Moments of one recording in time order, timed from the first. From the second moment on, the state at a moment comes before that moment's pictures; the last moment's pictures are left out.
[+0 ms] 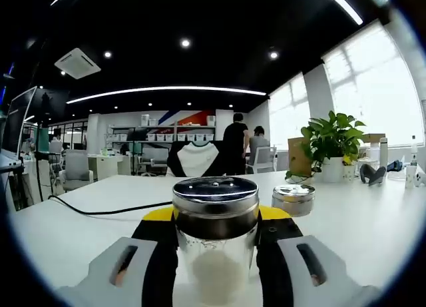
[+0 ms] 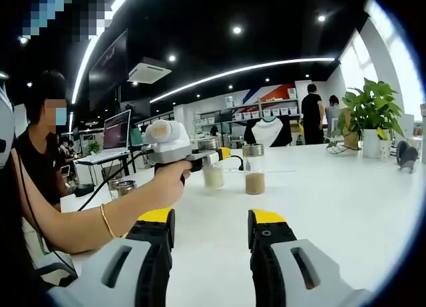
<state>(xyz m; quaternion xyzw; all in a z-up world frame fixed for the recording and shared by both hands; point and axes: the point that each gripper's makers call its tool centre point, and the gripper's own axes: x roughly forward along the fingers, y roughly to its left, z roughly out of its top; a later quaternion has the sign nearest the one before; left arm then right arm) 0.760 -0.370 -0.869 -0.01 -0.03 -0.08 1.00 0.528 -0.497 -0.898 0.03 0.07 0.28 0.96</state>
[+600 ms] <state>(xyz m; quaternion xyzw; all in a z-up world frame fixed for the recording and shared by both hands) 0.663 -0.419 -0.853 -0.01 -0.03 -0.20 0.98 0.519 -0.518 -0.894 0.04 0.04 0.27 0.96</state>
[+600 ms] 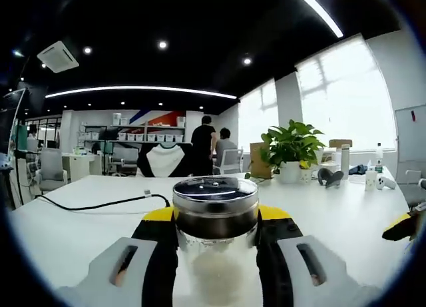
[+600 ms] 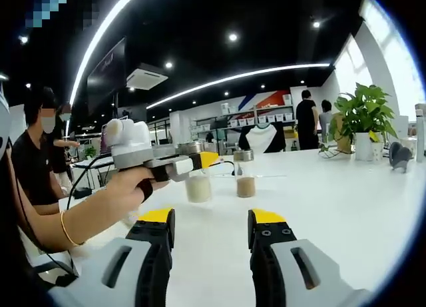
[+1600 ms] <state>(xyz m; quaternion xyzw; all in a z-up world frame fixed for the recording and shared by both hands) 0.547 -0.440 -0.831 0.03 -0.04 -0.45 0.89 0.495 -0.458 -0.892 0.00 0.03 0.40 0.91</state>
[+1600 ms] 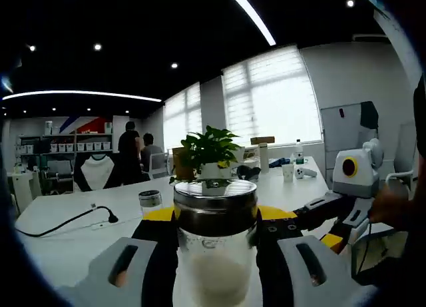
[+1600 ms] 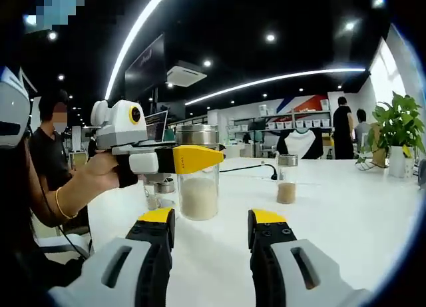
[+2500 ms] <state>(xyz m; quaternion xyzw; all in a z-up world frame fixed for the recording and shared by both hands) 0.482 -0.450 -0.823 0.03 -0.05 -0.61 0.79 0.476 -0.420 -0.878 -0.02 0.00 0.48 0.88</state>
